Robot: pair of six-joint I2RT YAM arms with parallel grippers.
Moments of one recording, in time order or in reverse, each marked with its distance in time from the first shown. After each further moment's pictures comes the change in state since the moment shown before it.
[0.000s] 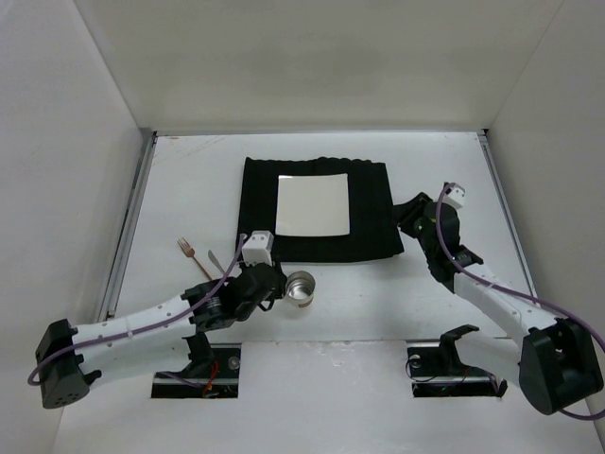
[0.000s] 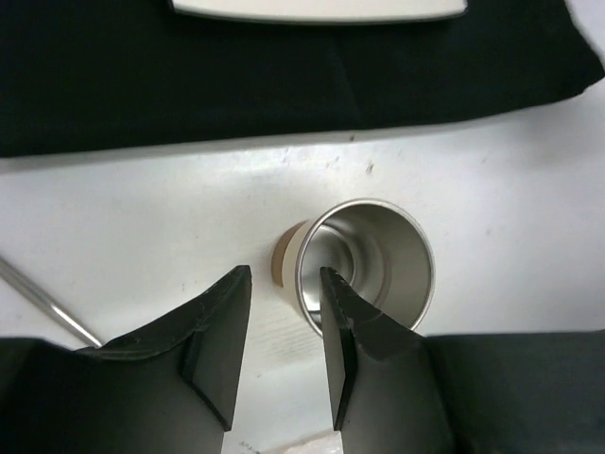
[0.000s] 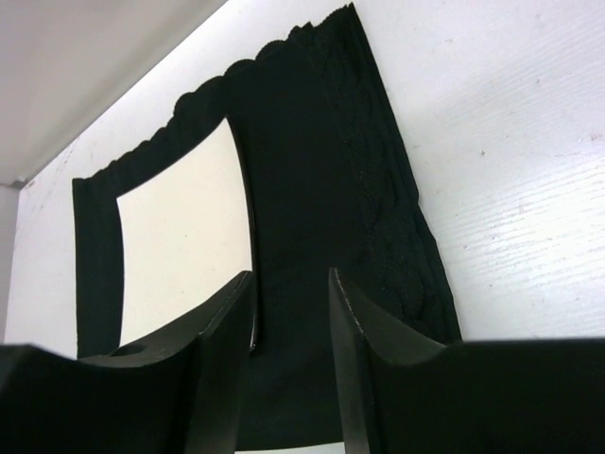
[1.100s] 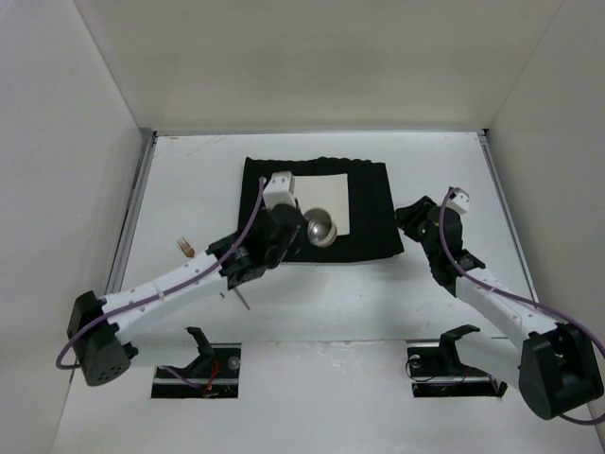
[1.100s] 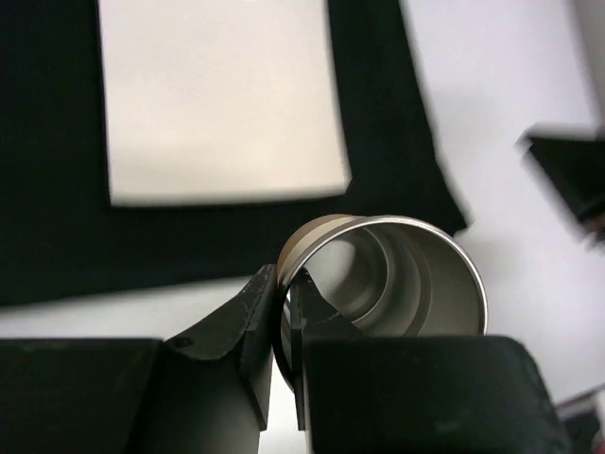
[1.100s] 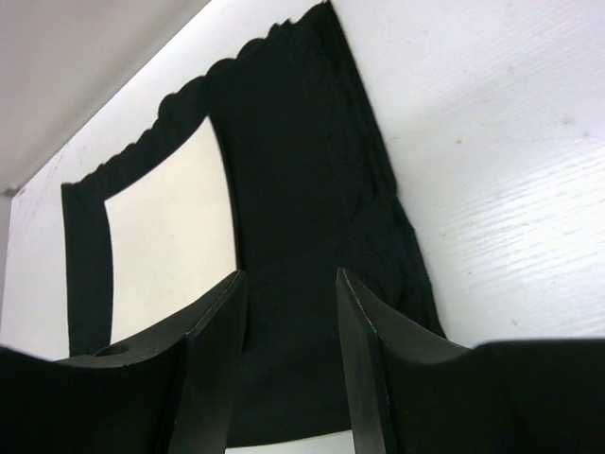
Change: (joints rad) left arm 0.120 0.335 0.407 0.054 0.029 0.079; right arm -0.018 -0.033 -0.042 0.000 0.005 0.016
